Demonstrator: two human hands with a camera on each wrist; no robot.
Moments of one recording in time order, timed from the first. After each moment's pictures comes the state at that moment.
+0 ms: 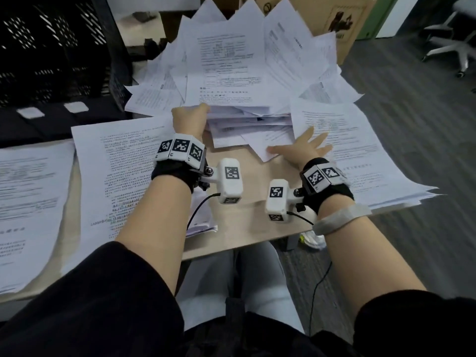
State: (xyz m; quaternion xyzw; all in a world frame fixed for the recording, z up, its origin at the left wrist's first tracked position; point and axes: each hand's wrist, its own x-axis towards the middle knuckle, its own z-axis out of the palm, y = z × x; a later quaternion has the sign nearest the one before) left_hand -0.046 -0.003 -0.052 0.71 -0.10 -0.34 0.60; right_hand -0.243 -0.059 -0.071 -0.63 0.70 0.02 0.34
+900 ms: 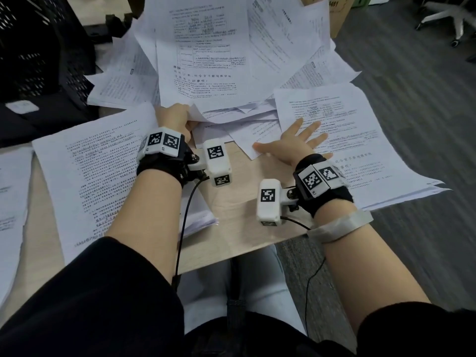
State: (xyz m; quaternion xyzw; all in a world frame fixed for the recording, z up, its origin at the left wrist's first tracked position) left_hand -0.038 -0.037 -0.084 0.66 -0.05 -0.42 0.63; right_hand -0.241 -0.063 -0.072 -0.64 0.68 0.08 0.34
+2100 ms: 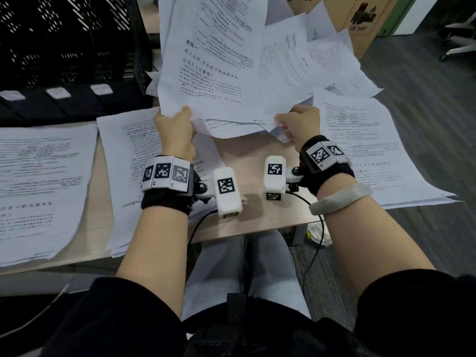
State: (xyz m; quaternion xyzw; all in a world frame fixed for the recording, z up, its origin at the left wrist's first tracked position) left_hand -0.039 0.070 -0.048 0.59 -0.05 -0.29 0.75; right_hand -0.200 -0.058 -0.069 -0.58 0.56 -0.33 0.49
